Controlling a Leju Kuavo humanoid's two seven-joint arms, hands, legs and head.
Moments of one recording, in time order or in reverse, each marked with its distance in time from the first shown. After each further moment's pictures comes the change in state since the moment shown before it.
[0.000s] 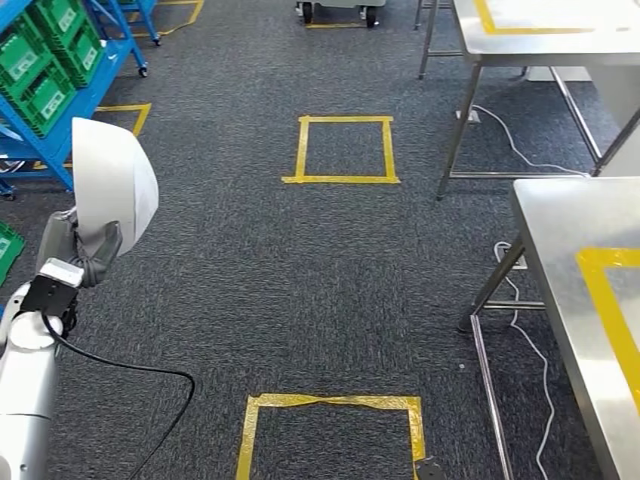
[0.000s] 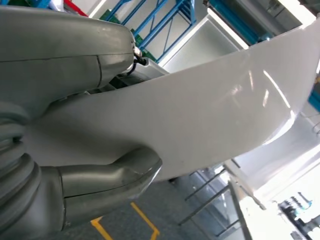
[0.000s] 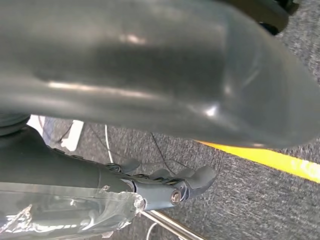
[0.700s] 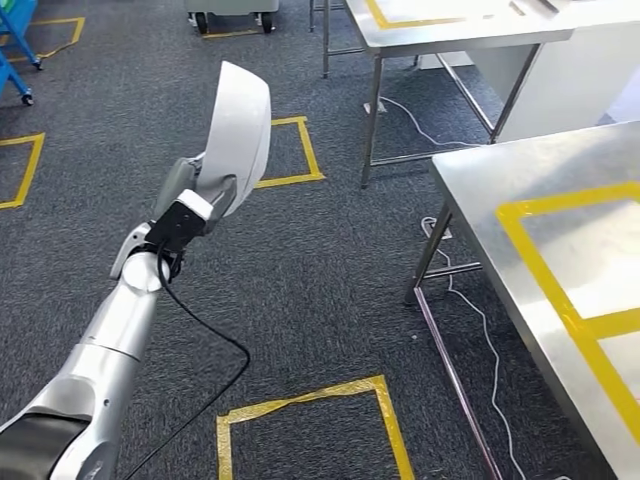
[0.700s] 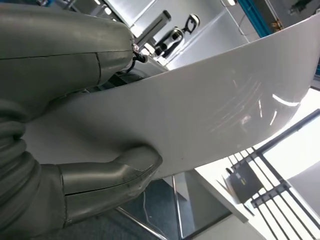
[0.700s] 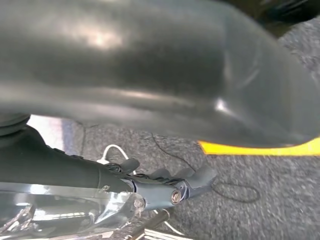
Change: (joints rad) left arm -0.288 -0.237 -0.246 0.232 -0.086 0.085 0.156; right arm 0.020 -0.002 -0.048 0.000 -0.034 -0.030 -0.027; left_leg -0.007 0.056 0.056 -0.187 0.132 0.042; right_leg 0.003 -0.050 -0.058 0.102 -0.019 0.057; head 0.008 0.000
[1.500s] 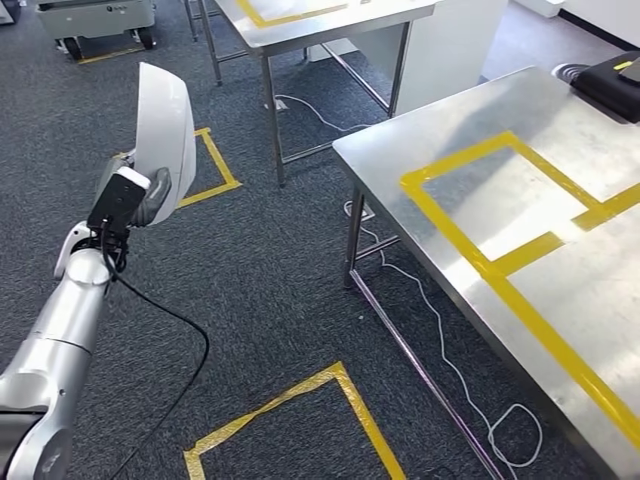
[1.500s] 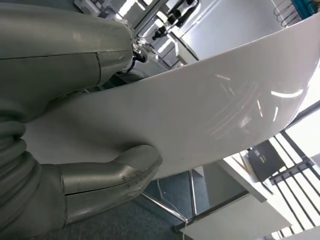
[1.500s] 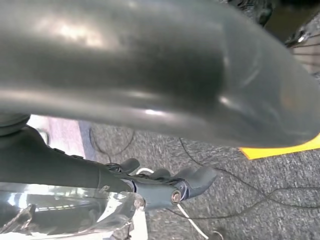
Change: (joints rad) left arm -0.002 0.169 0.054 0.049 0.107 0.040 0.144; right arm -0.009 0.003 0.028 0.000 0.066 -0.001 0.086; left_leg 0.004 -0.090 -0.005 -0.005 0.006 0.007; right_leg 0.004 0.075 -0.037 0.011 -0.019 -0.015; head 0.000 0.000
